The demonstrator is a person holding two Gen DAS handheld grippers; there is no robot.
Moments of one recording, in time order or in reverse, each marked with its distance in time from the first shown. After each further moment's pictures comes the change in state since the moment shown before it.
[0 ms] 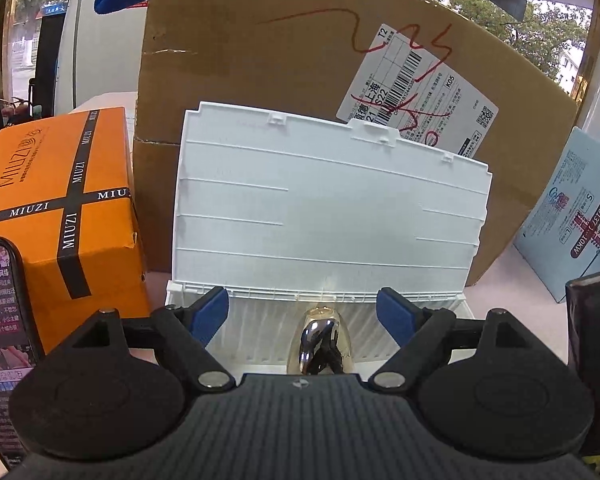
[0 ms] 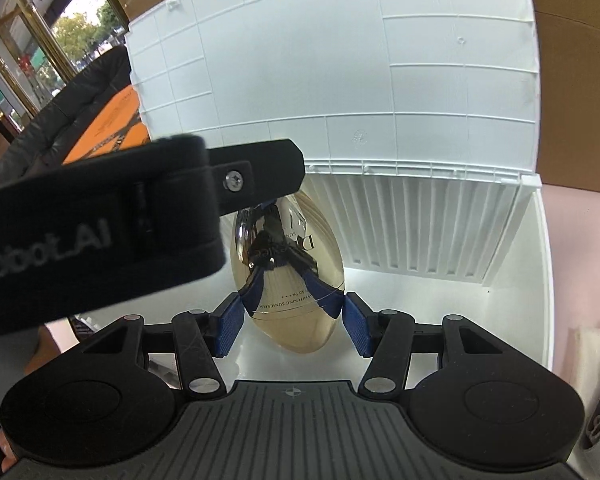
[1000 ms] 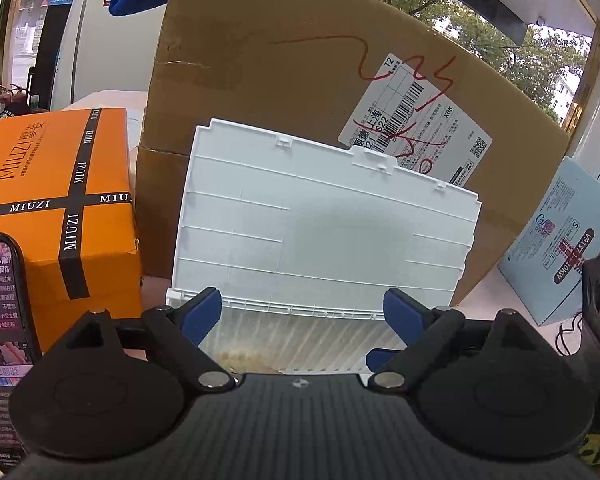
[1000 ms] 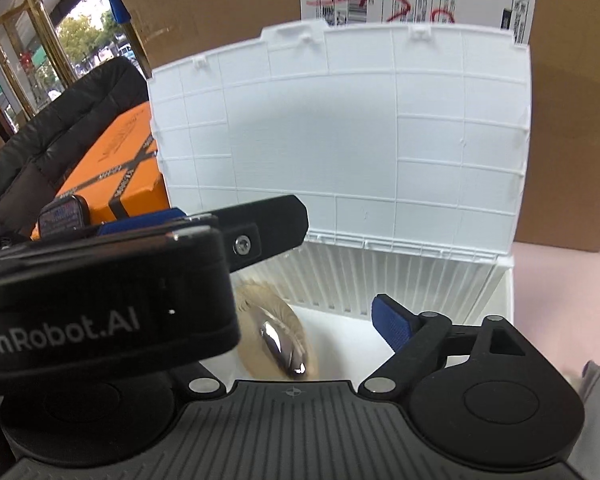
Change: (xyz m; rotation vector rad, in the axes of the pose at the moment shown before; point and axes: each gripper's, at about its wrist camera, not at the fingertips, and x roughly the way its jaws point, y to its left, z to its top) left arm 0.002 0.012 -0.004 -0.074 -0.036 -0.053; right arm -0.060 -0.008 -0.010 -0.064 -0.116 -0.053
